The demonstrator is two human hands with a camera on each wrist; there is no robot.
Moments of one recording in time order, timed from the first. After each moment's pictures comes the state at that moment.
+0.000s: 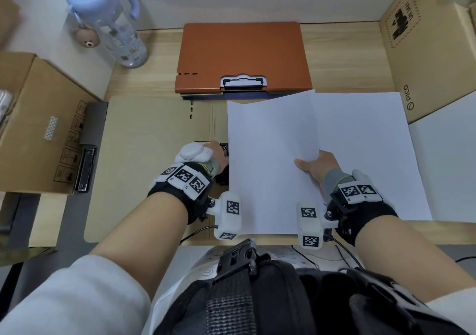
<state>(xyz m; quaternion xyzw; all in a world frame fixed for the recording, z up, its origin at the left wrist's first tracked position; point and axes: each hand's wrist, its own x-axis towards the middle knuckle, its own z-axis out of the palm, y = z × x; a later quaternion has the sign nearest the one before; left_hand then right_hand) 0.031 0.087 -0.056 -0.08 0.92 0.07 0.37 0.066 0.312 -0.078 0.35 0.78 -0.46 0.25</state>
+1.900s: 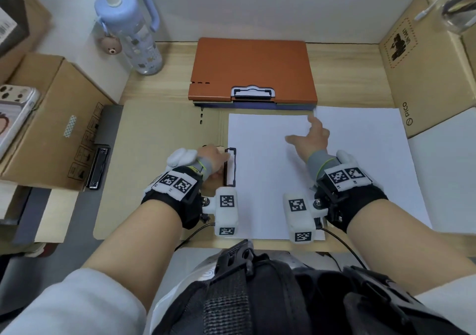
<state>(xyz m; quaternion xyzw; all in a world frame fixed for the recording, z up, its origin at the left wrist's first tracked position) 0.034 0.054 -0.059 -0.17 0.88 0.31 0.33 0.027 0.263 -0.039 0.29 0.82 -0.48 0.13</state>
